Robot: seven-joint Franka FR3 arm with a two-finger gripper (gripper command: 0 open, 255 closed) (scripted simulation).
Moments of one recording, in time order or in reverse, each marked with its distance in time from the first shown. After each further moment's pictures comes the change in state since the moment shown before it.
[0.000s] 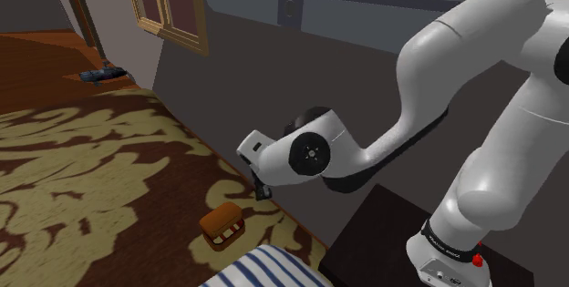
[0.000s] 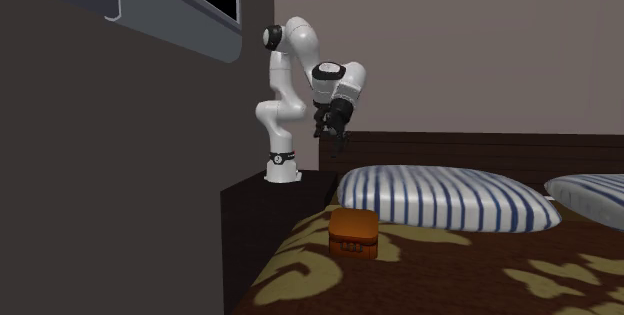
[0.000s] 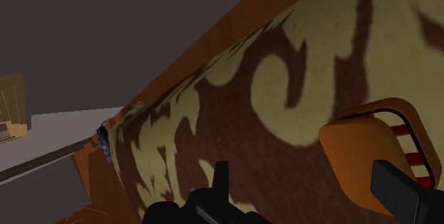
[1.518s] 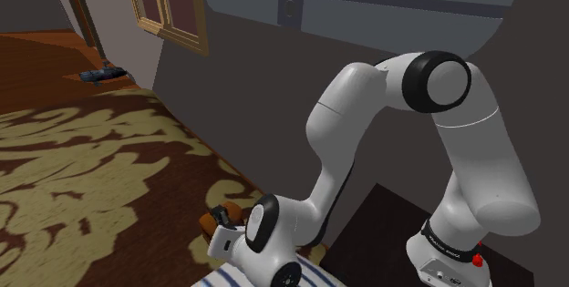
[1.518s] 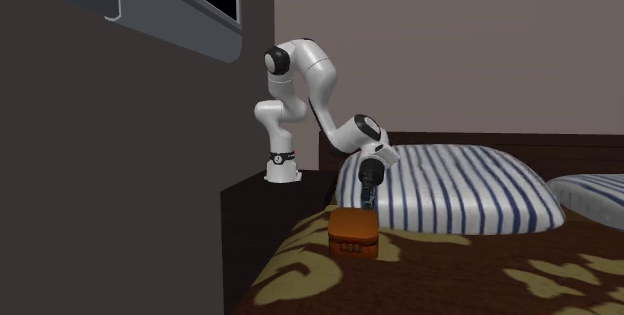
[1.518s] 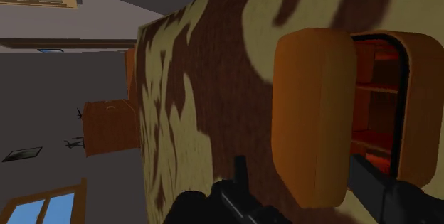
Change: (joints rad) arm 0.311 0.670 -0.098 0.284 -0.822 -0.421 0.308
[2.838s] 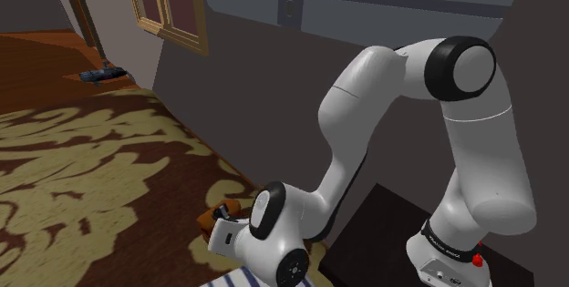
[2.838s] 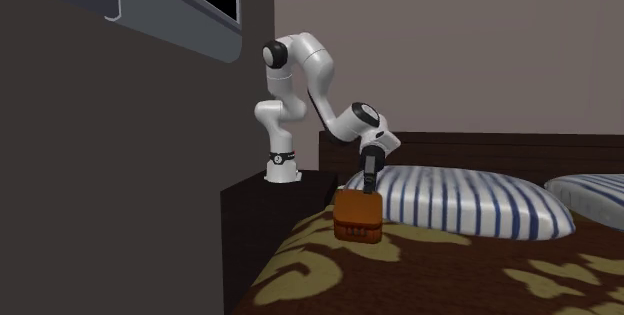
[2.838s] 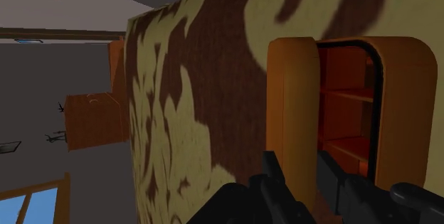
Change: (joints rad) arm -0.063 -0.103 0.072 -0.054 0.091 0.074 -0.087
